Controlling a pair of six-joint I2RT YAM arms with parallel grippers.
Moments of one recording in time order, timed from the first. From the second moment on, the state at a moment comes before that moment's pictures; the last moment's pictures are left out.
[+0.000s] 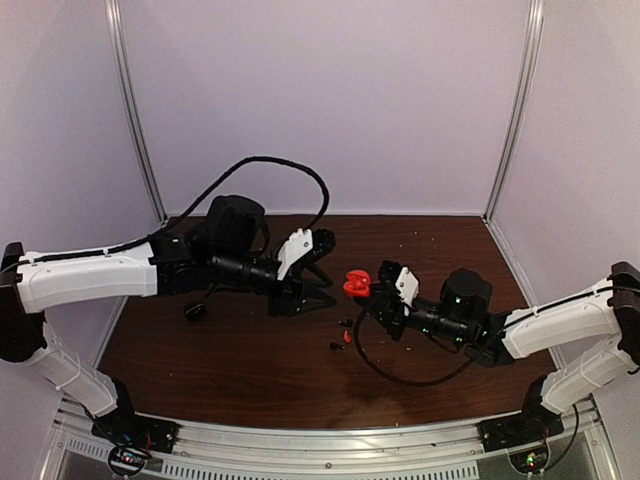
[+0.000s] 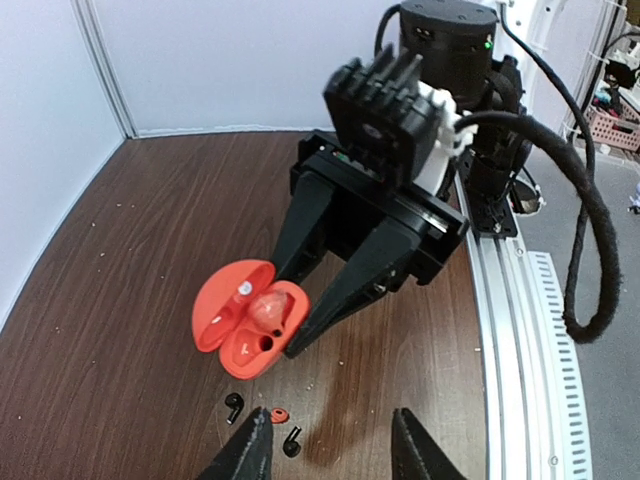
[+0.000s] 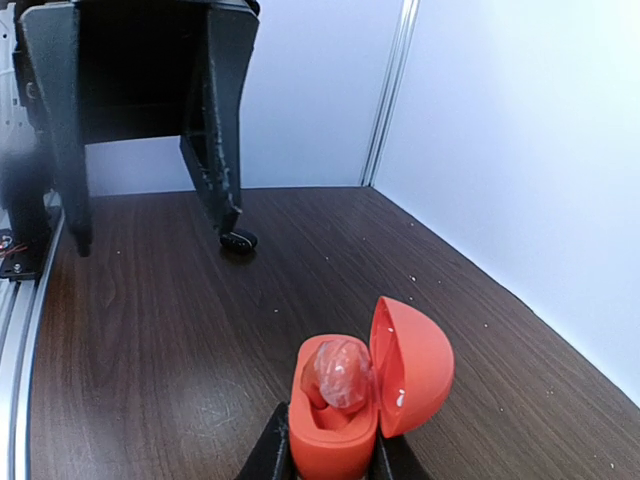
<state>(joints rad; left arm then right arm) -0.97 1.45 1.15 -0.19 0.44 0.26 0.93 1.36 0.47 0.85 -0.13 -0.19</state>
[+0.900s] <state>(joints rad) -0.99 1.47 1.12 -0.06 0.45 0.42 0.99 1.37 0.52 0.74 -0.12 -0.21</state>
